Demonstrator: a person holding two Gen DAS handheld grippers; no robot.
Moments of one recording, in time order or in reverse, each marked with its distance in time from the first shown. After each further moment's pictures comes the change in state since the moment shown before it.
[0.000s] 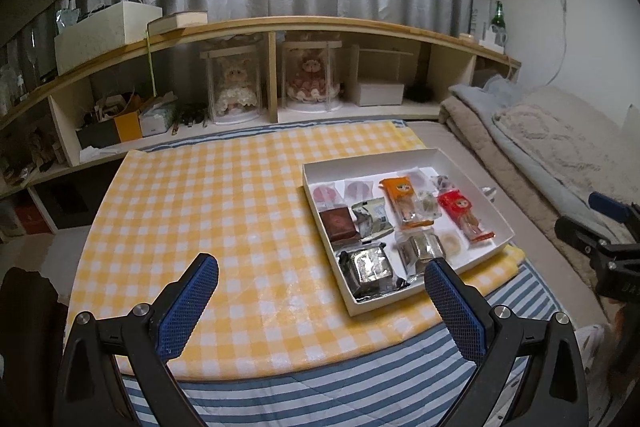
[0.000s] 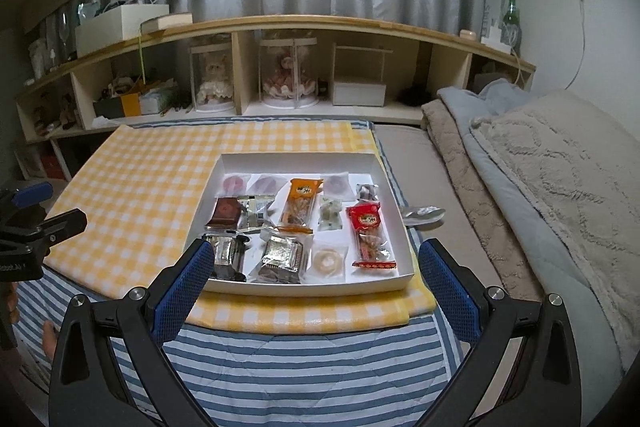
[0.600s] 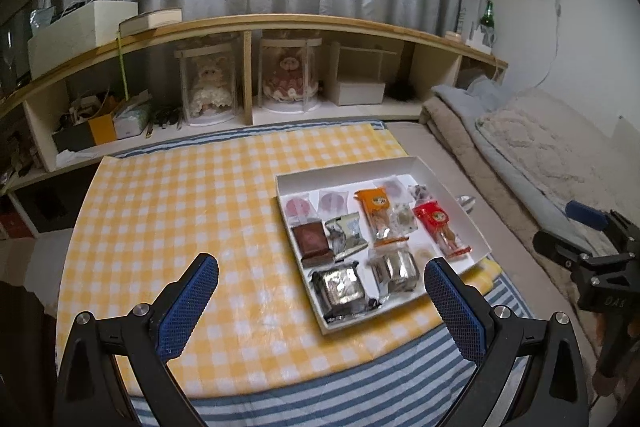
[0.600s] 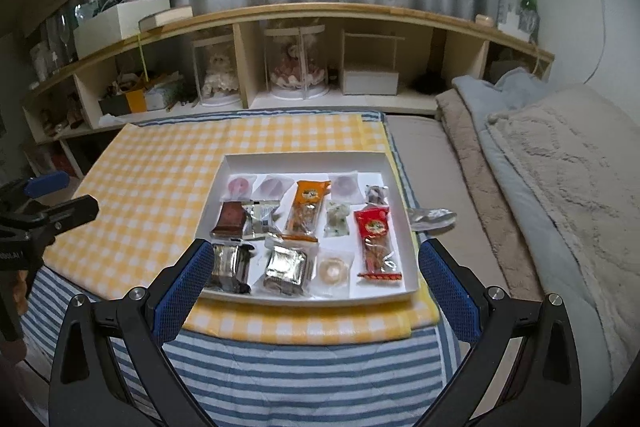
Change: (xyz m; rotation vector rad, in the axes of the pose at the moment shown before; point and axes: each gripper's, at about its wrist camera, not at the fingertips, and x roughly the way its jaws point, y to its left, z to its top) left arm 0.010 -0.004 0.047 -0.013 0.051 -0.071; right arm 0.016 -0.013 0.034 0.007 0.076 0.056
